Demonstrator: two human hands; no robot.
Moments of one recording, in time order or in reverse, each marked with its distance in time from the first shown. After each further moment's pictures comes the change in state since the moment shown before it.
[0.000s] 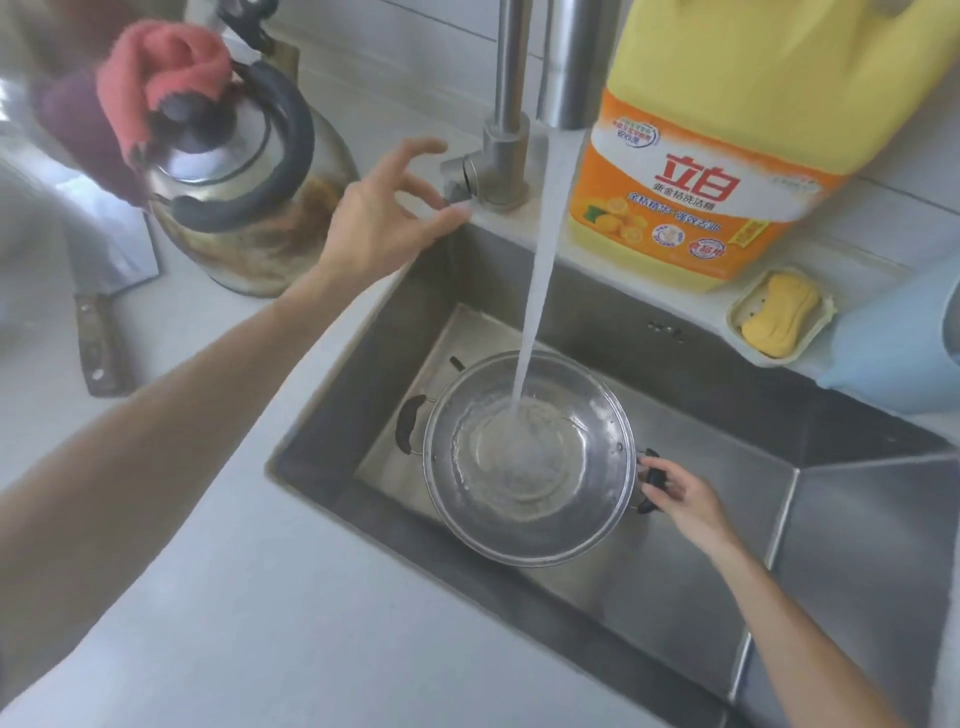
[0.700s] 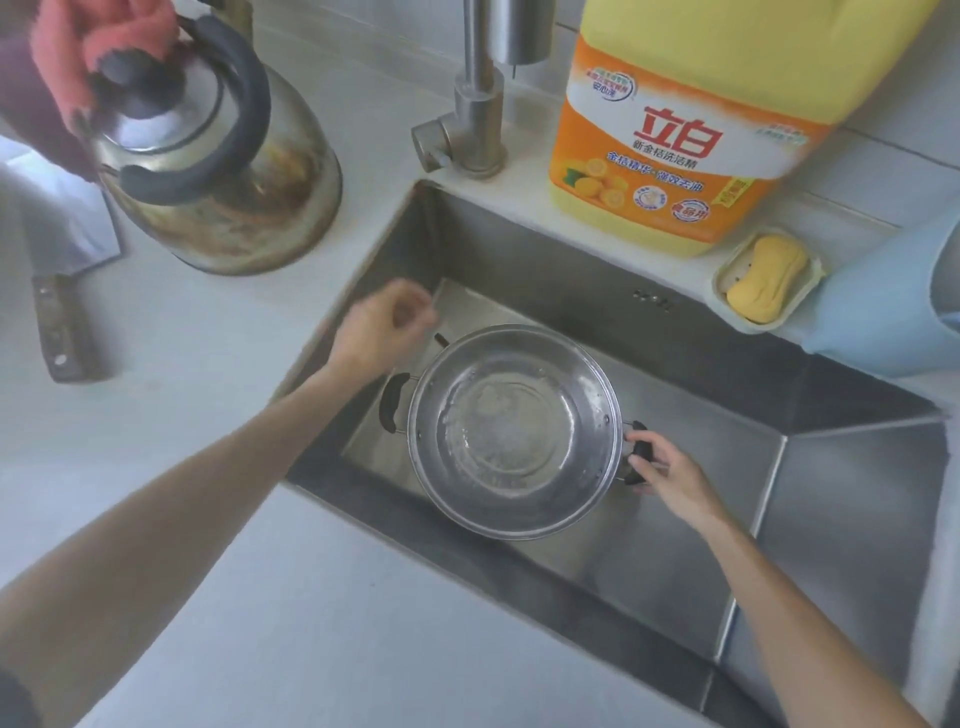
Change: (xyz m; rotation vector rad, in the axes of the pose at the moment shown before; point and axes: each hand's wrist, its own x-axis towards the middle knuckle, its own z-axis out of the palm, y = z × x) left_hand -0.071 -0.075 0.067 0.162 -0.180 -0.216; right_hand -0.006 -0.002 0.001 0.098 -0.048 -0.009
